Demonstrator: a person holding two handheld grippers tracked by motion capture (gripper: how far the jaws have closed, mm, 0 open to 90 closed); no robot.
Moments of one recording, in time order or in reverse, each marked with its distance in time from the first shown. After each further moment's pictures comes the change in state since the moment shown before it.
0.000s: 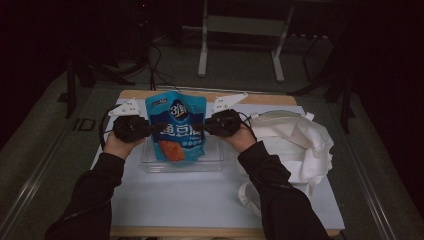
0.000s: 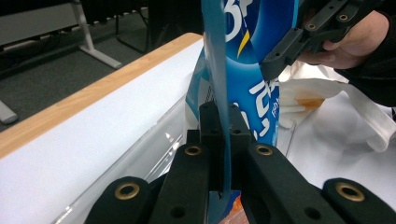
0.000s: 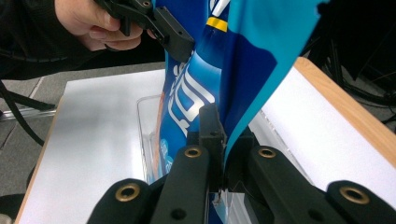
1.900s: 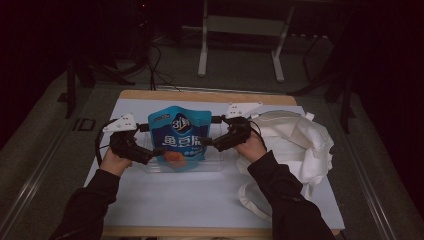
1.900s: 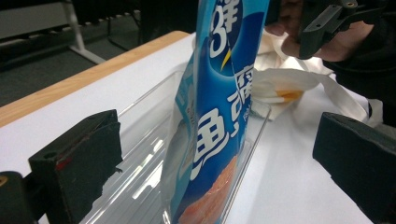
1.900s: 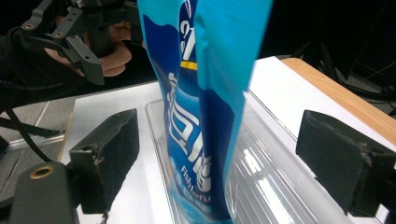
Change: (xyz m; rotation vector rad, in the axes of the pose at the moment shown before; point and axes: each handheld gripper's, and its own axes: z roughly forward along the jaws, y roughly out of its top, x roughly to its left) left arm -0.024 -0.023 -0.014 -0.036 -0.012 -0.022; right arm 0.011 -0.022 -0.024 -0.085 -0.027 0.092
